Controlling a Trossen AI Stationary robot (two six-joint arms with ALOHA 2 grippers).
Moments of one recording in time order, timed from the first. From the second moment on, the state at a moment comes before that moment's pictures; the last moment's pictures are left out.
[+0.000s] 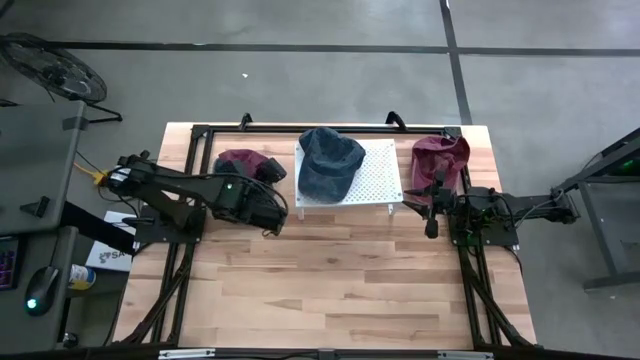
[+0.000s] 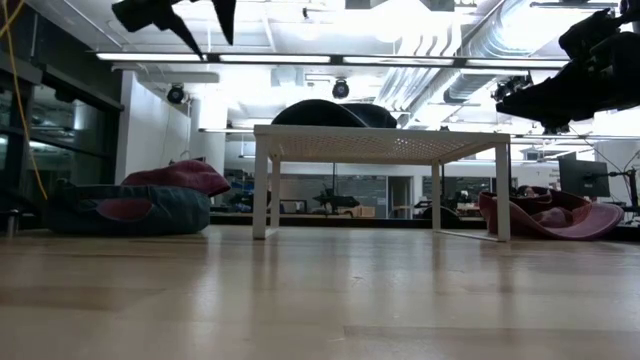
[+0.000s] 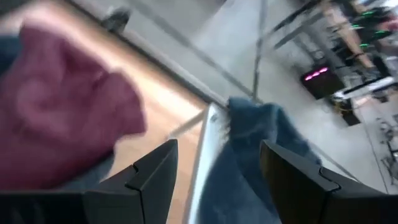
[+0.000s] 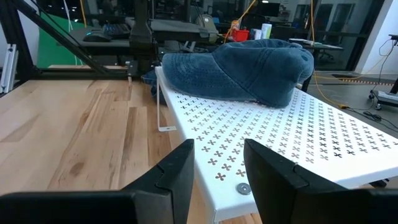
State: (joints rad) left arm -0.24 1.52 1.49 -1.50 -1.06 -2.40; right arm 0.09 0.03 0.07 -0.13 0.33 -0.03
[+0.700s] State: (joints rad) left arm -0.11 1.55 1.49 -1.57 -1.25 -1.53; right arm 0.09 0.04 0.07 -0.13 0.33 -0.03
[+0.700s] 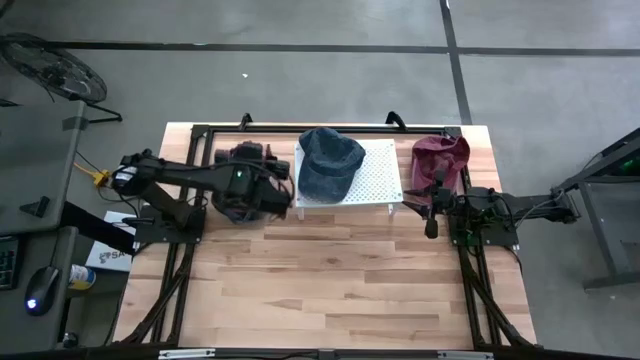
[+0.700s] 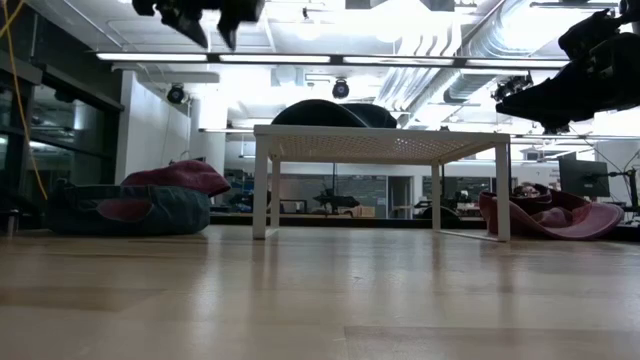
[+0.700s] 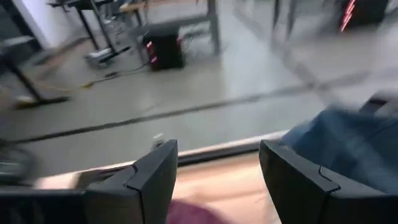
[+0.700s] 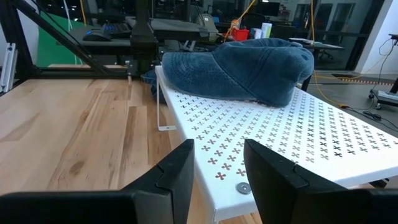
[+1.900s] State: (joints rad) left arm 0.06 1.55 1.43 -1.57 -0.34 -0.65; right arm 0.09 0.04 0.07 -0.13 0.33 -0.03
